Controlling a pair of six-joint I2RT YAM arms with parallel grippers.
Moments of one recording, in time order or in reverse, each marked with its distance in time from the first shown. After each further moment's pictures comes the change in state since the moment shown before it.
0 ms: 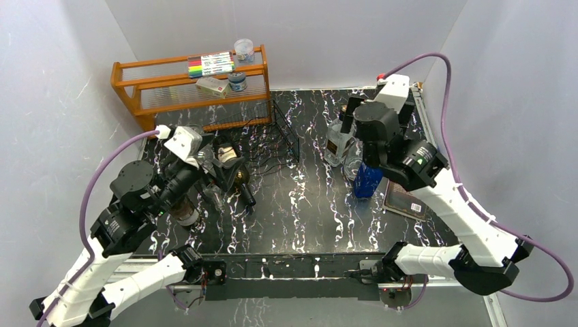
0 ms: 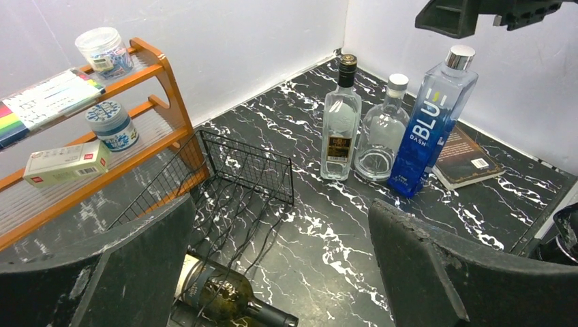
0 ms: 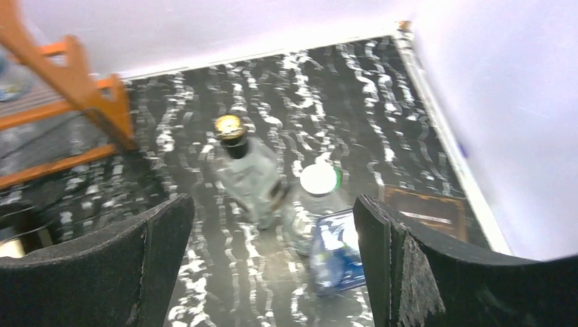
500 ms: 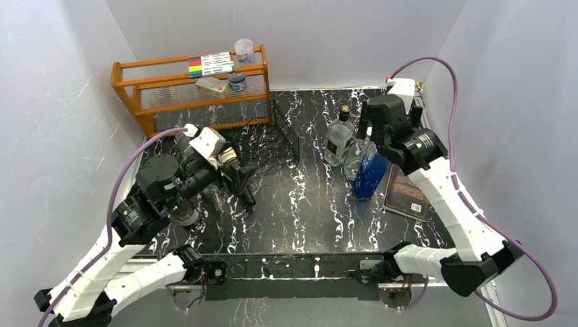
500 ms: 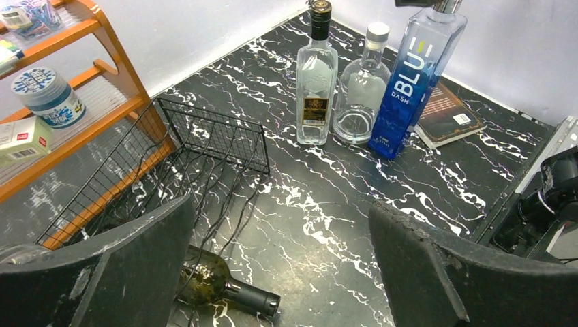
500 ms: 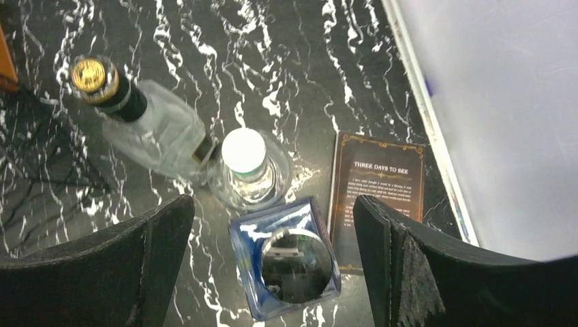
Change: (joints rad) left arm 0.000 0.047 -0.064 -0.011 0.085 -0.023; right arm -0.336 0.063 -0.051 -0.115 -0.239 -0.051
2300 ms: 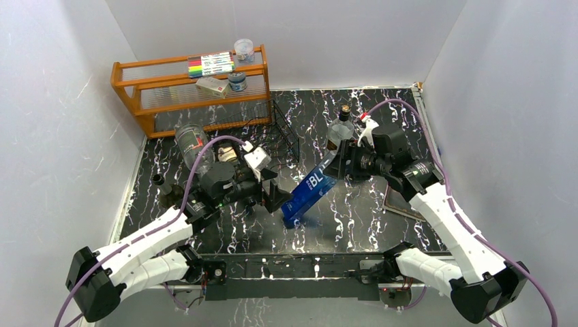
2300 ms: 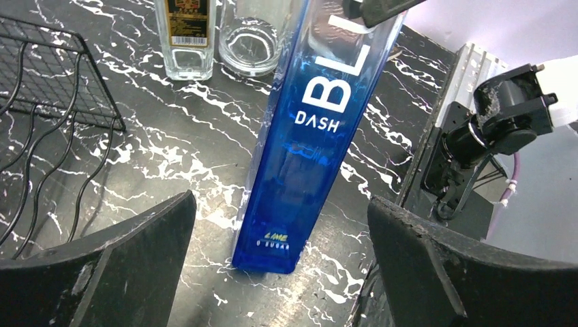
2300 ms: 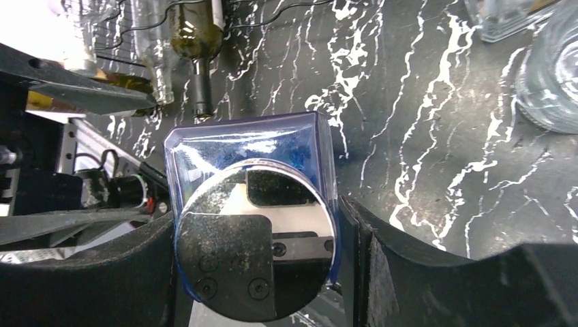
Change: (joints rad) left arm 0.000 0.216 -0.478 0.551 0.316 -0.195; right arm -0.037 -0.230 -0.419 0.186 -0.978 0.113
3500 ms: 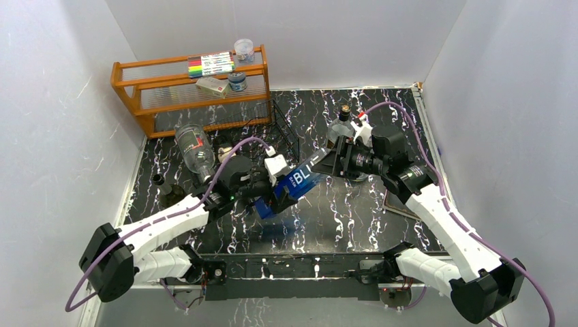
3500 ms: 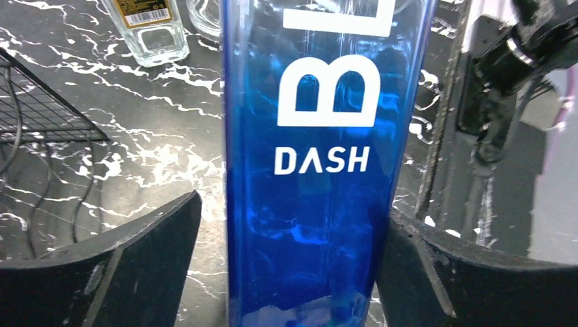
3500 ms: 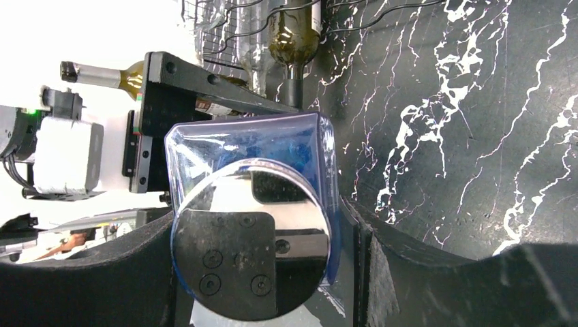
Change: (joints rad) left arm 0.000 0.183 0.023 0.047 0.132 0.204; right arm 0.000 -0.003 -0.090 0.235 -0.229 0.218
